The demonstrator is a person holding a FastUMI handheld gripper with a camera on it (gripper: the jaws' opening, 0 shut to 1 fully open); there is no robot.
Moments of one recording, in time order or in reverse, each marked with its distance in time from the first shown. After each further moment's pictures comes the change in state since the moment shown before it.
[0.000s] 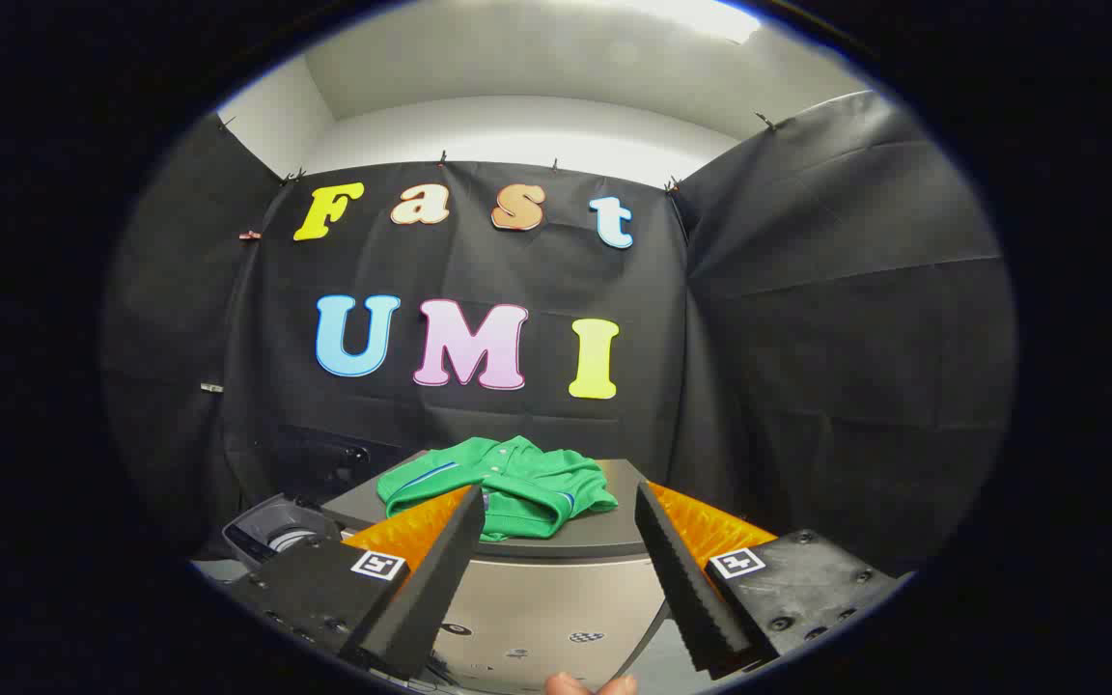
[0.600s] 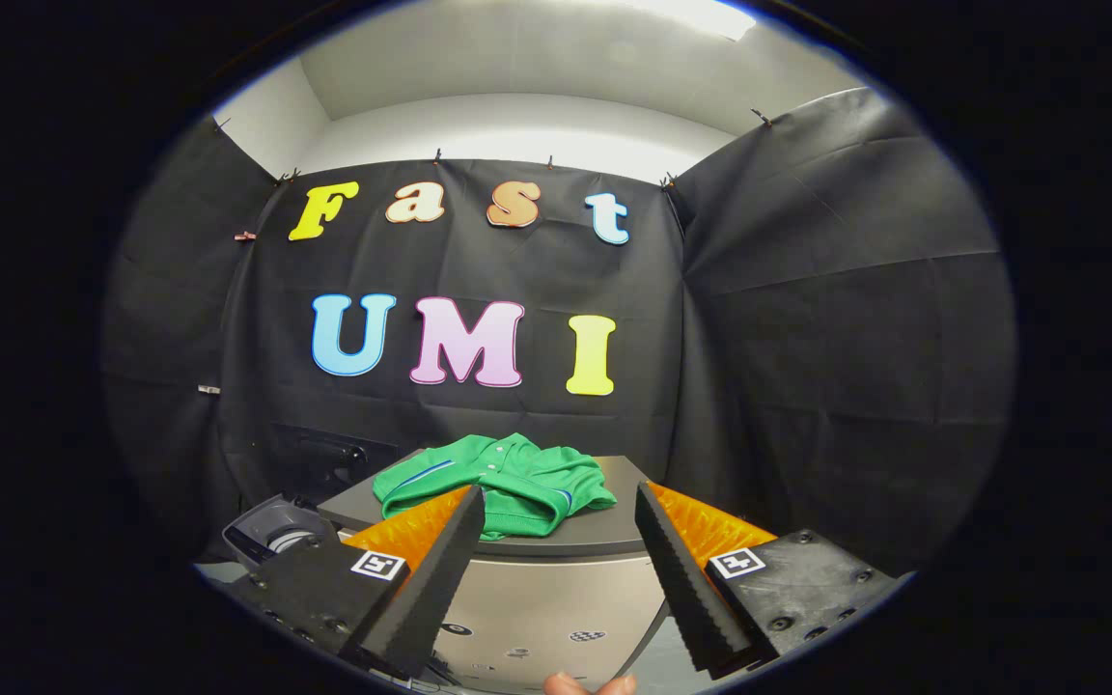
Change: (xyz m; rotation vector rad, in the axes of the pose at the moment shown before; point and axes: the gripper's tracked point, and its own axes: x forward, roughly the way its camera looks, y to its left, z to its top) arm 0.002 -0.002 -0.003 0.008 0.010 -0.006
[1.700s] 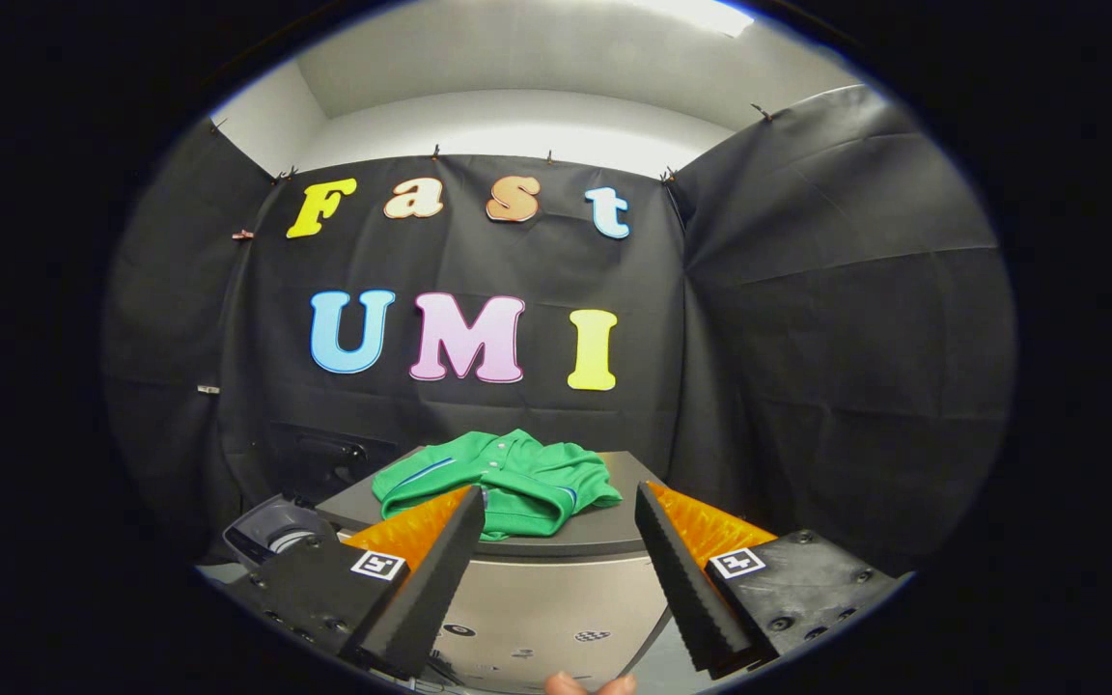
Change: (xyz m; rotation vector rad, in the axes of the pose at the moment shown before) arm 0.011 0.006 -0.005 0.008 0.016 0.000
